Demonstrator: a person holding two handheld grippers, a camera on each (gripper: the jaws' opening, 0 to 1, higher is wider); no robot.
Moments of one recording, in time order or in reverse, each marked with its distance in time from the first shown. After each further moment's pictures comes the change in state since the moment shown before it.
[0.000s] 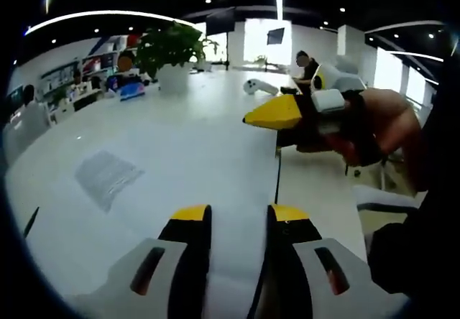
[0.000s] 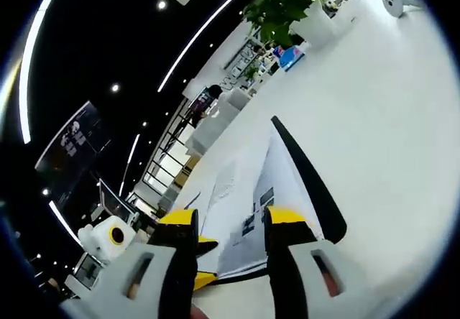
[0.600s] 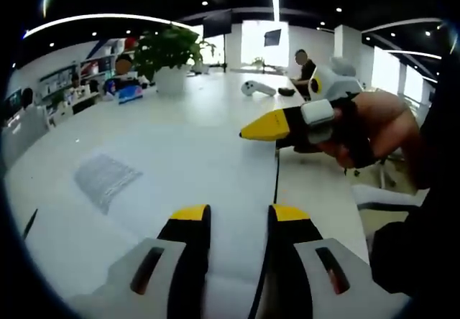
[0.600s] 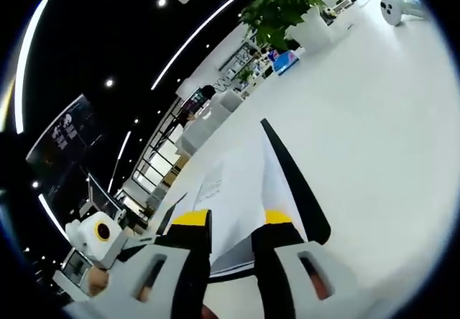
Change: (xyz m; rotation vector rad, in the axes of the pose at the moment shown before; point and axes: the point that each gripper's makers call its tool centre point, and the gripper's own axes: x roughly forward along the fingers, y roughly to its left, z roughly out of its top) left arm 0.000 0.001 0.000 0.005 -0.022 -0.010; right arm -0.001 -0.013 0.000 -0.051 -0.013 -0.059
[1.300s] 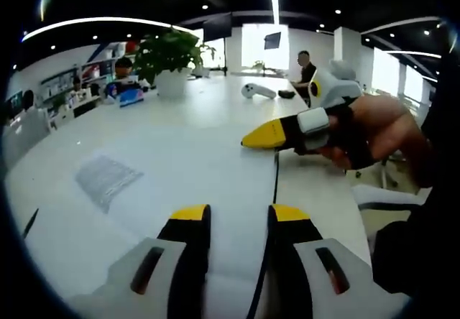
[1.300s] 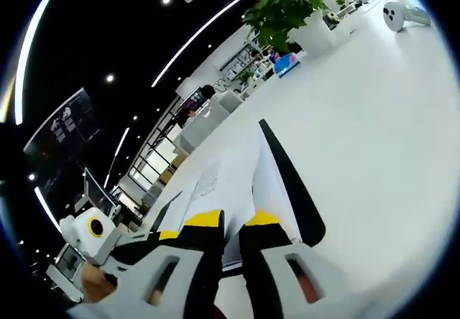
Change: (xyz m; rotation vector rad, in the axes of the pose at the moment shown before) left arm -0.001 -0.001 -0.001 0.013 -0.021 0.007; right arm 0.000 -0.007 -0.003 -0.029 -0.005 -0.017
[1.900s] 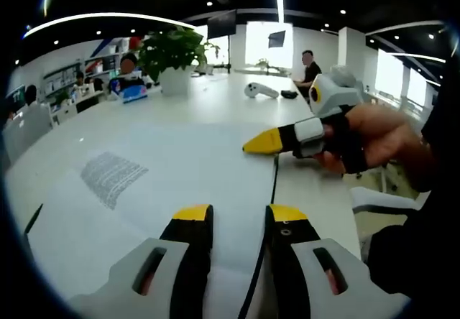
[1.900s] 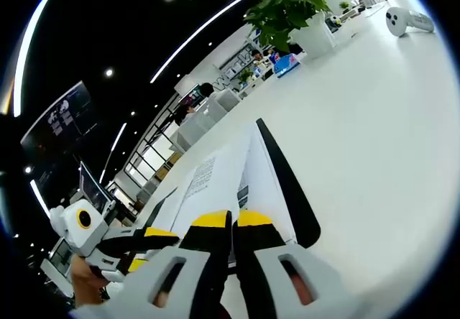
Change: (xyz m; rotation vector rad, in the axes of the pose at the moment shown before) left arm -0.014 0.000 0.005 -0.029 0.008 0.018; right arm 0.001 -0.003 -0.003 -0.038 0.000 -0.018
